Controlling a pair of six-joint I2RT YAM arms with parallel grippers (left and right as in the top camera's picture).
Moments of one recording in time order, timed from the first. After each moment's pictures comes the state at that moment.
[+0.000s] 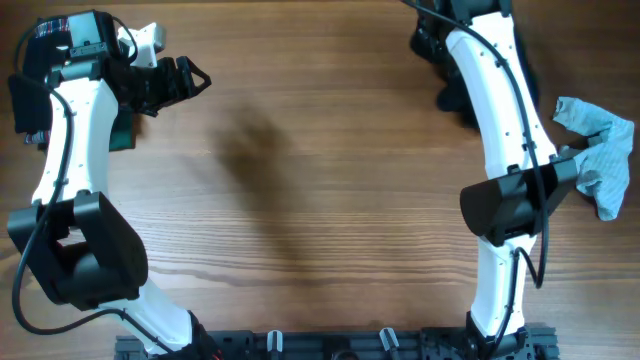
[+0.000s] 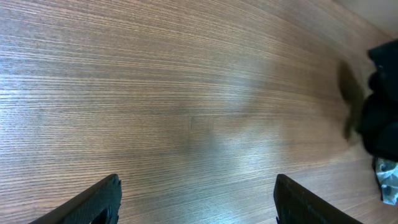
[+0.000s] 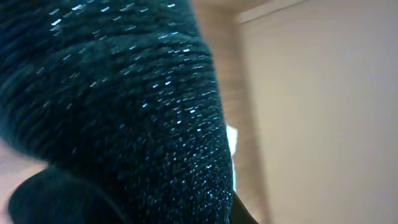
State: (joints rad) left arm 0.20 1.88 1.61 -0.87 0.55 -0.07; right arm 0.26 2.23 2.44 -1.46 0.97 0.13
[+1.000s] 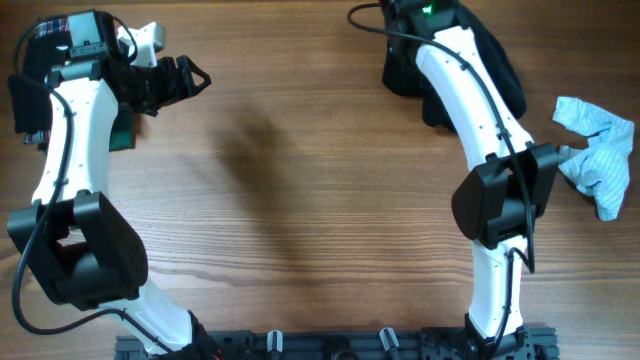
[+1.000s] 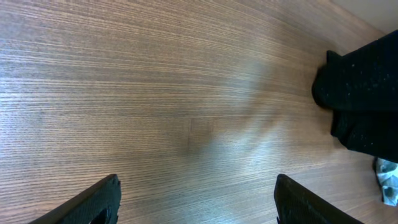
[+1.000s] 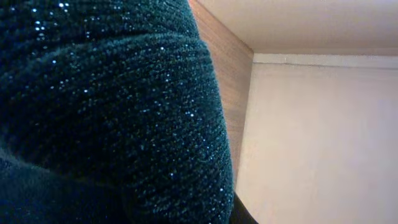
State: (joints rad) left arm 0.20 1.88 1.61 -0.86 0.55 -0.07; right arm 0.33 2.23 2.19 -1.20 0.95 -0.20
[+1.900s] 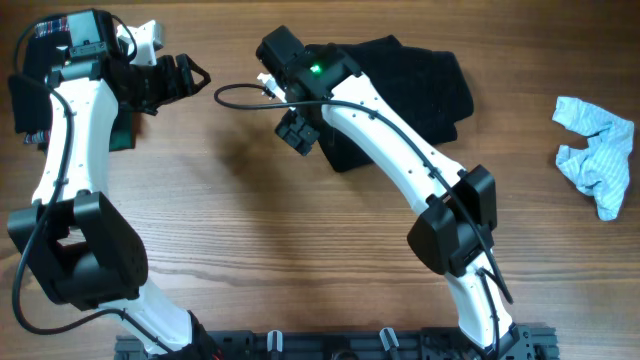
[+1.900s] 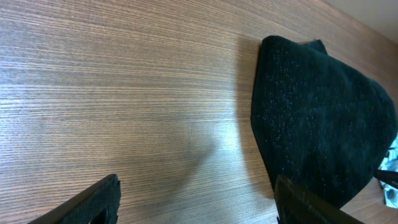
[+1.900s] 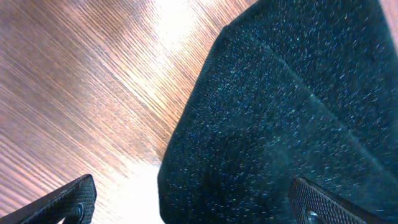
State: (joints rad) left arm 0.20 1.88 1.61 -0.85 0.55 -0.07; right arm 0.69 2.23 2.19 -1.30 0.19 -0.21
